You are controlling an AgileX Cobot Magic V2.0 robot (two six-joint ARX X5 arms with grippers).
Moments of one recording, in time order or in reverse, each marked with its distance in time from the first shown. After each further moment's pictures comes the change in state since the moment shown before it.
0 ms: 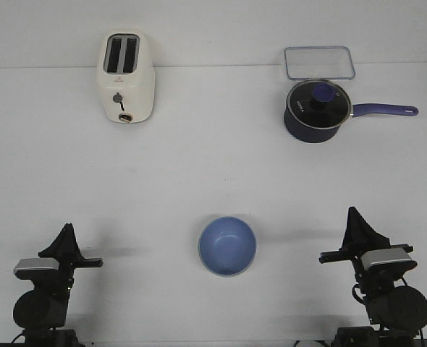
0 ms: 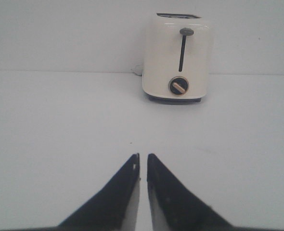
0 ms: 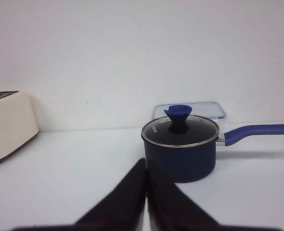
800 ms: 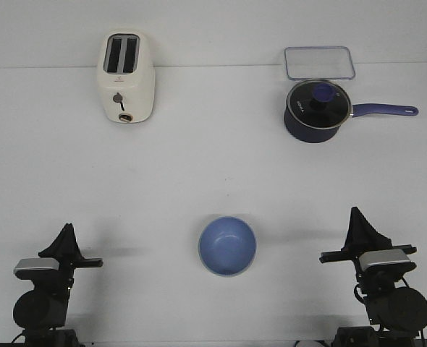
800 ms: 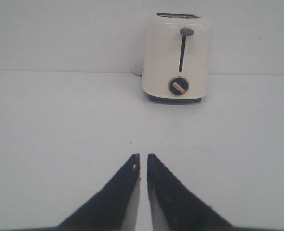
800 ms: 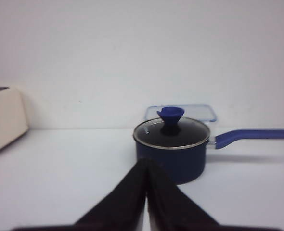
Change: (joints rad) left arm 0.000 0.000 0.000 0.000 0.000 0.000; right arm 0.000 -0.020 -0.013 0.000 0.020 -0.082
